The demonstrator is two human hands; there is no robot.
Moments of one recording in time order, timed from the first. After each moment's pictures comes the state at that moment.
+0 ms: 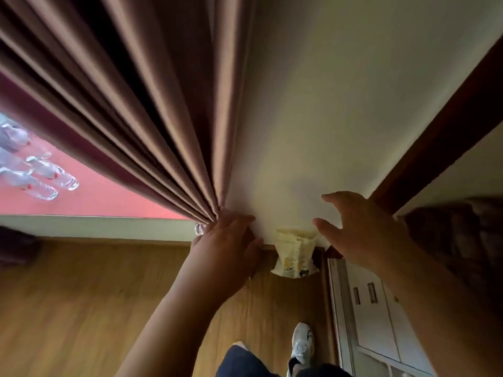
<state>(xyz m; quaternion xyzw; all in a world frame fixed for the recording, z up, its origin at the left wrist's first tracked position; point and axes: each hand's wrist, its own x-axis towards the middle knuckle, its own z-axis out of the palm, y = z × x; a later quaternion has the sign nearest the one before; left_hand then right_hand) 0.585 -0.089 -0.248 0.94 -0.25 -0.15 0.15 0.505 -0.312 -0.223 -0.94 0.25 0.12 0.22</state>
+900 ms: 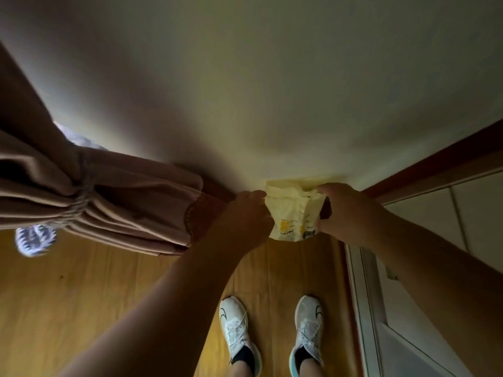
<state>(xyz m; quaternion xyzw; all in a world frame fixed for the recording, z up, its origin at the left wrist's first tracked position) 0.720 -0.208 -0.692 0.89 -0.22 -0.37 0.16 0.620 -0.386 -0.677 -0.87 0.28 0.29 0.29</state>
